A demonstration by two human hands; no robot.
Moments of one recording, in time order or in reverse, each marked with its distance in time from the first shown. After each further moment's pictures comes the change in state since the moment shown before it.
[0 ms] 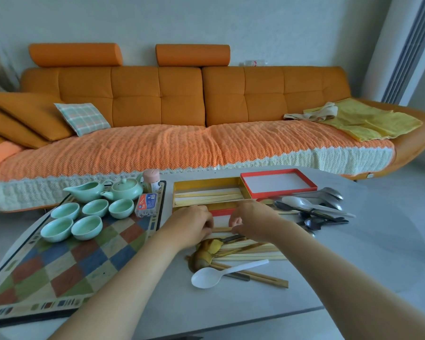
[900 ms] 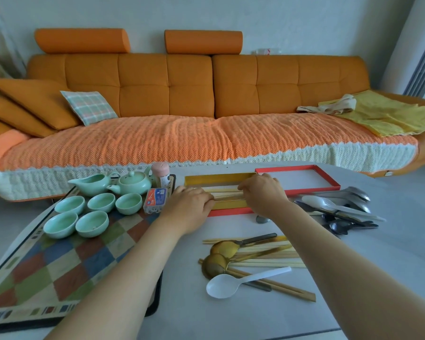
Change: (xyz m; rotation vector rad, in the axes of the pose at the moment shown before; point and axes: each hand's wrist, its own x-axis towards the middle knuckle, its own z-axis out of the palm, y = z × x) left_hand 0.025 -0.054 0.008 0.168 0.083 -0.103; right_hand 0.072 0.011 0.007 -0.042 0.268 0.200
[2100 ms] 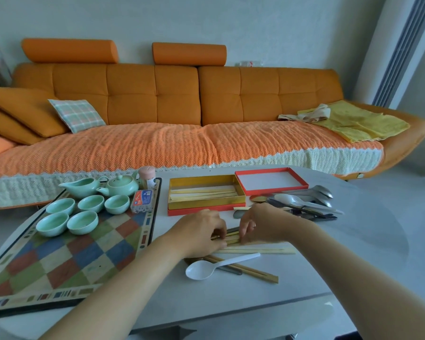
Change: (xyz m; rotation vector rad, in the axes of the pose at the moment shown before) left_hand -0.048 0.085 -0.027 -0.244 -0.158 0.206; right_hand -0.099 0.022 -0.059 0.171 -0.484 -0.142
